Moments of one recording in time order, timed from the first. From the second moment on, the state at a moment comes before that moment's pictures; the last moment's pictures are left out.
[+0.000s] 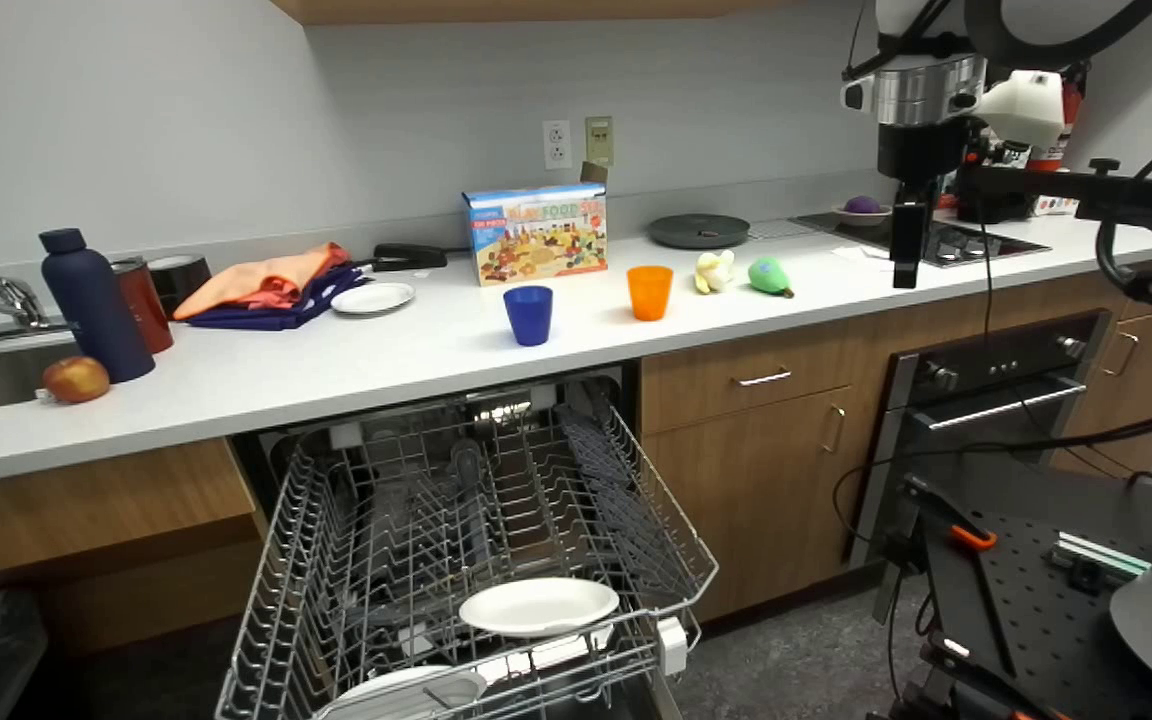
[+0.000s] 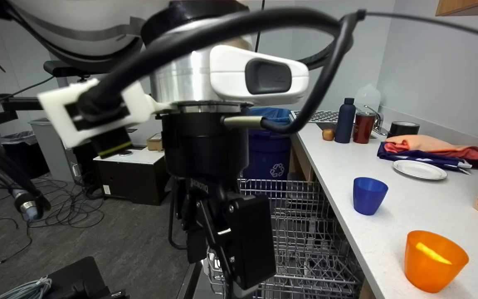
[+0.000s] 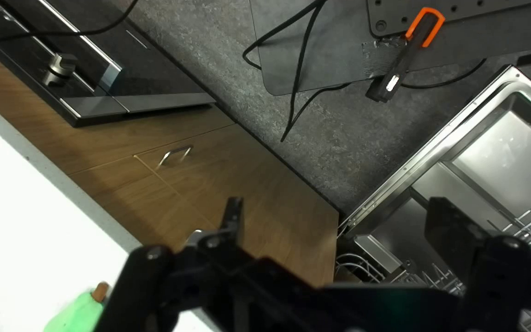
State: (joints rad) arm -0.32 -0.64 -0.18 -2.71 -0.41 2.00 -0.09
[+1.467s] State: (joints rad) arm -0.13 -0.66 -0.15 -2.70 -0.40 2.09 -0.21
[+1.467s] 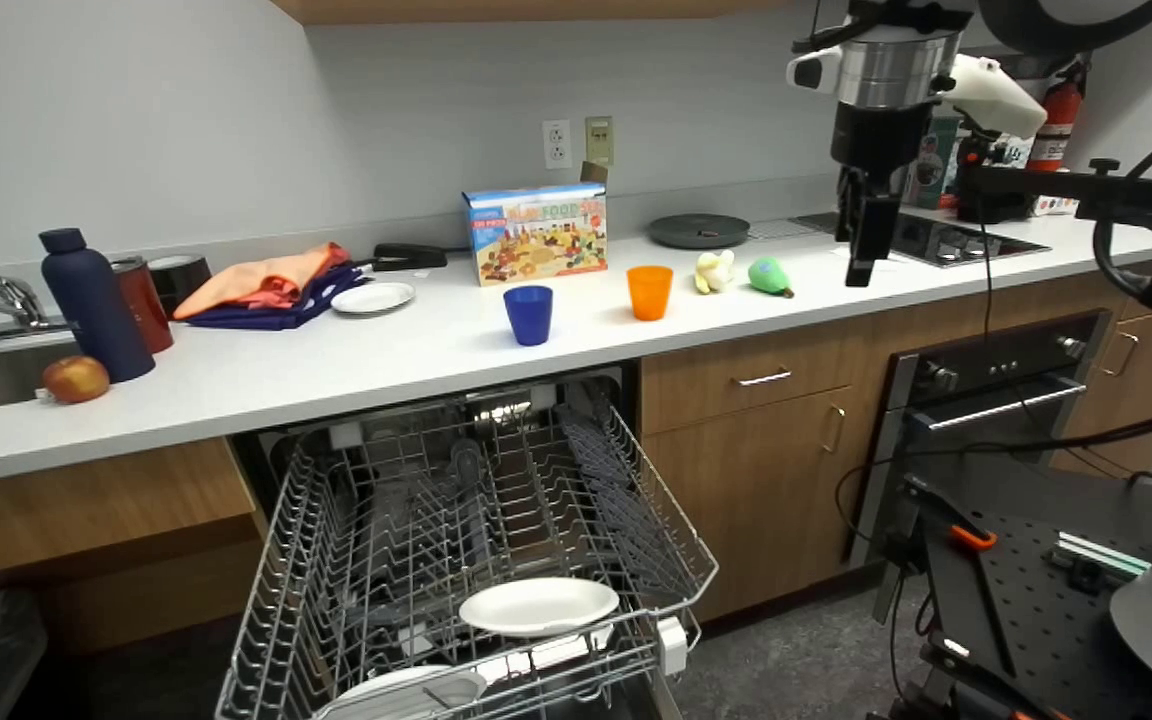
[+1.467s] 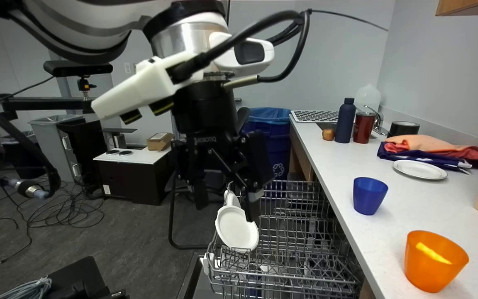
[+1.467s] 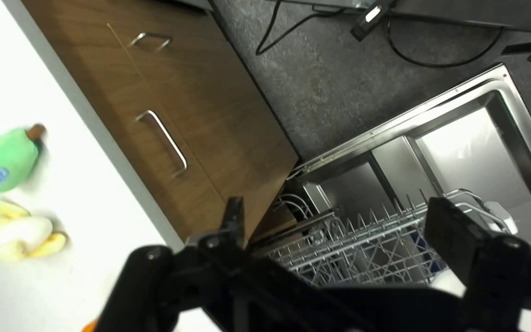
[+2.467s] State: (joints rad) arm 0.07 -0.36 -0.11 -2.51 -0.12 2.21 -0.29
